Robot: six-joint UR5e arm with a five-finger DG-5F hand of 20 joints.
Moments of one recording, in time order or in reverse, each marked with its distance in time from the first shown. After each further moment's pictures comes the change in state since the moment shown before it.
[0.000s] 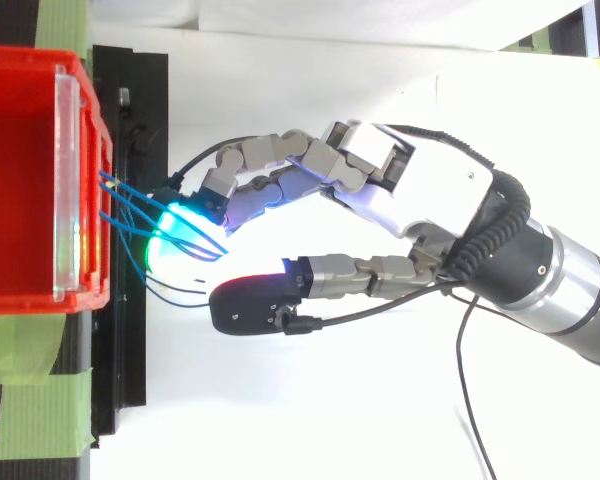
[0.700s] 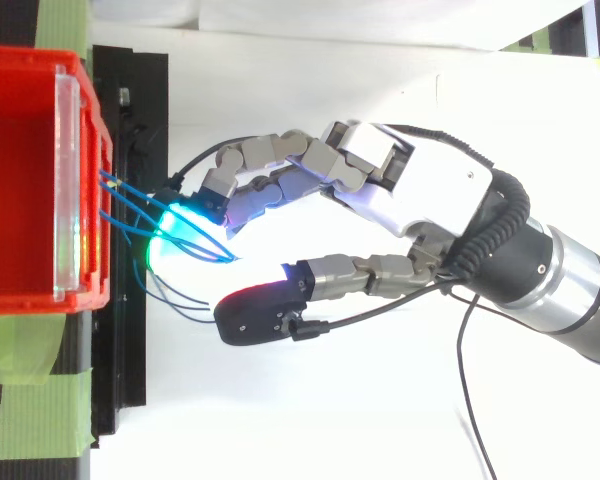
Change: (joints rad) arm -0.003 0.000 0.000 -0.005 -0.001 0.002
